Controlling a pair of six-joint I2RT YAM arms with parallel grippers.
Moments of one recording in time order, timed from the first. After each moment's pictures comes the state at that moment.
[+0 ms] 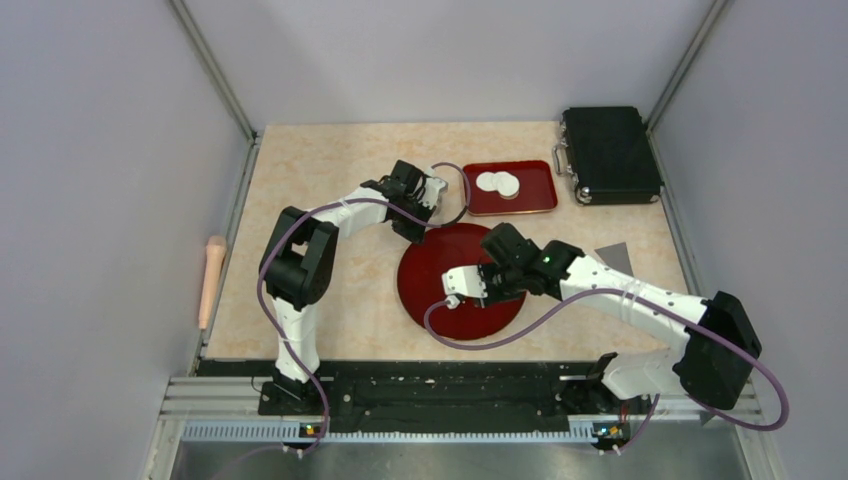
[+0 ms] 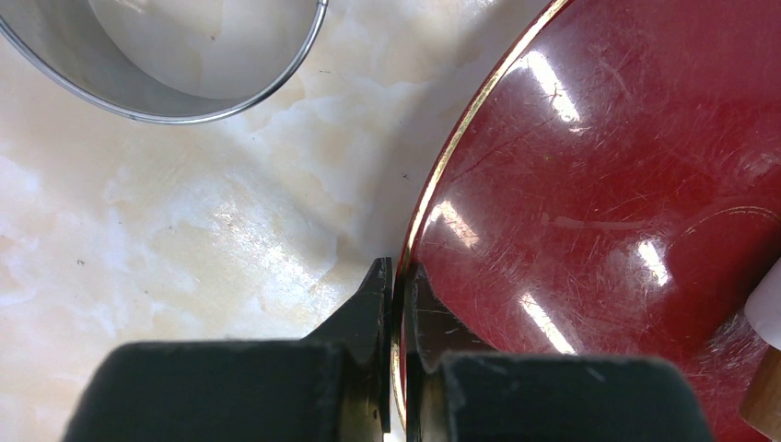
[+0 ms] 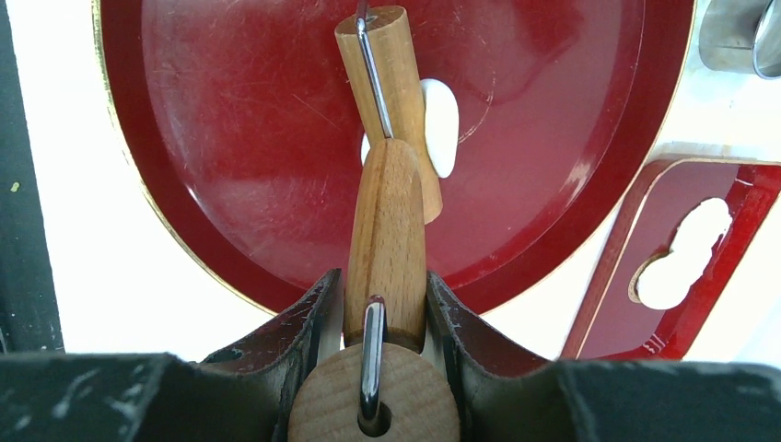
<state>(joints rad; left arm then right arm) -0.48 2.01 1.42 -0.49 0.22 0.11 0.86 1.29 0.94 -0.71 -0.09 -0.96</state>
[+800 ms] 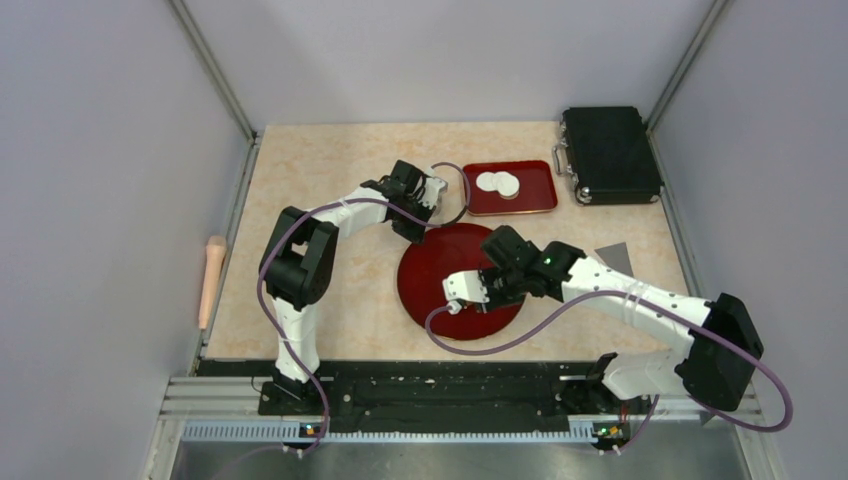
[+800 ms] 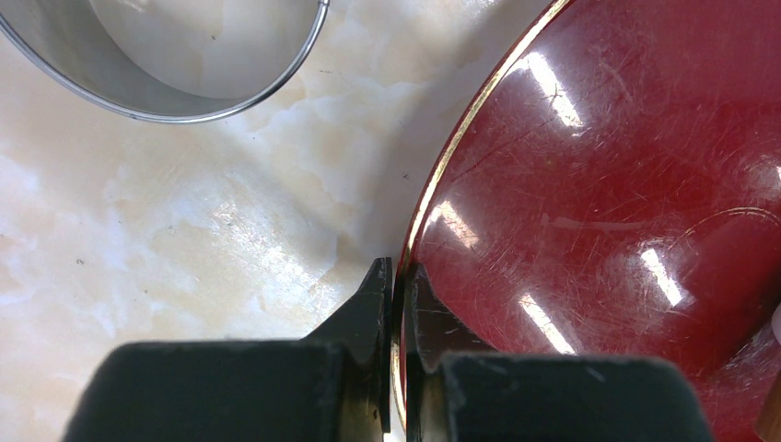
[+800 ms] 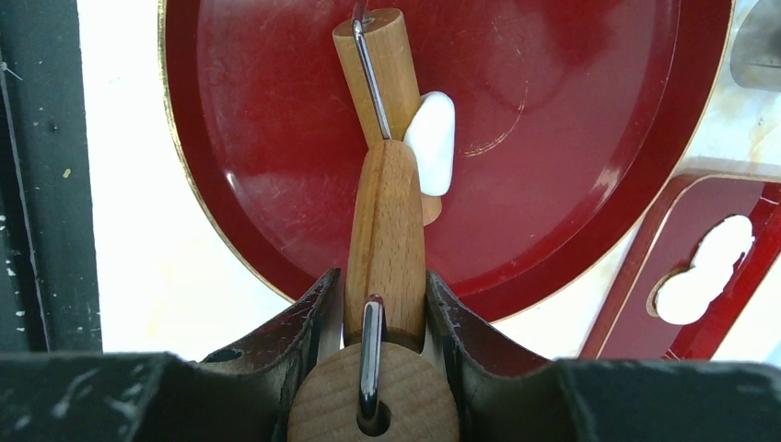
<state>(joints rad) -0.48 2.01 1.42 -0.49 0.22 0.11 0.88 1.29 0.95 -0.76 -0.12 -0.96</state>
